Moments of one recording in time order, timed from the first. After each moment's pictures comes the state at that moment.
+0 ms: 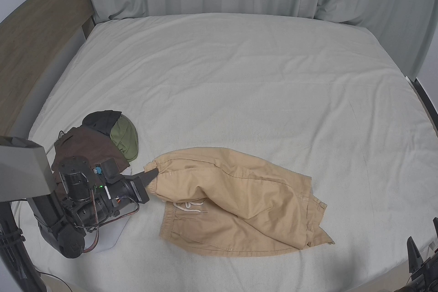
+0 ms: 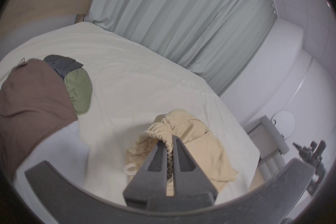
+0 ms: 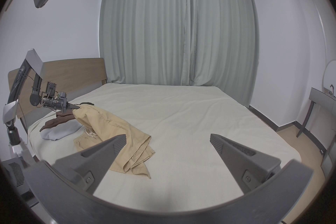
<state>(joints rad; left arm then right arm) -0.29 2.05 -0.30 -1.55 -0.26 -0.39 0.00 0.02 -0.02 0.00 0.03 -0.04</state>
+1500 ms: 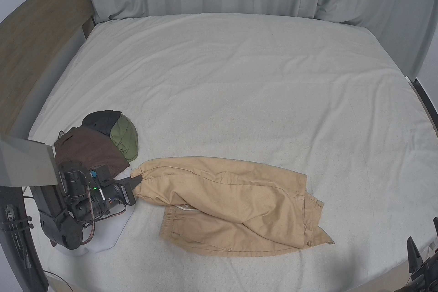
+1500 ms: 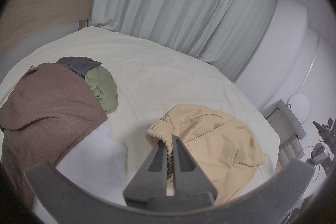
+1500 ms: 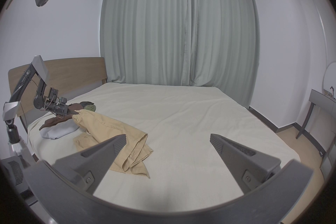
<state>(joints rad) -0.12 2.20 -0.34 -1.55 -0.33 -0.20 0.00 0.02 -0.02 0.00 0.03 -0.05</state>
